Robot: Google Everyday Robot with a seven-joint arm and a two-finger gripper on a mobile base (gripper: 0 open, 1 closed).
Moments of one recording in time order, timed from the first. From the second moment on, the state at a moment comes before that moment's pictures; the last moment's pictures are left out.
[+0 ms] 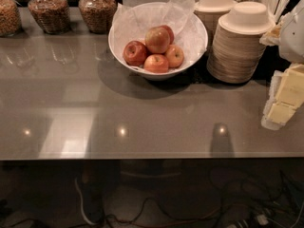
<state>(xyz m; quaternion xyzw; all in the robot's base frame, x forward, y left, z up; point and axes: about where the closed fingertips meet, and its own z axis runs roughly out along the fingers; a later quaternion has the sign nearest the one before) 0.438 -0.217 0.976 -0.60 0.78 -0.03 0.16</state>
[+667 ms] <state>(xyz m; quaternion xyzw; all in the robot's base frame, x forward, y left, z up) 0.442 -0.214 0.976 -0.60 0.78 -0.03 0.17</state>
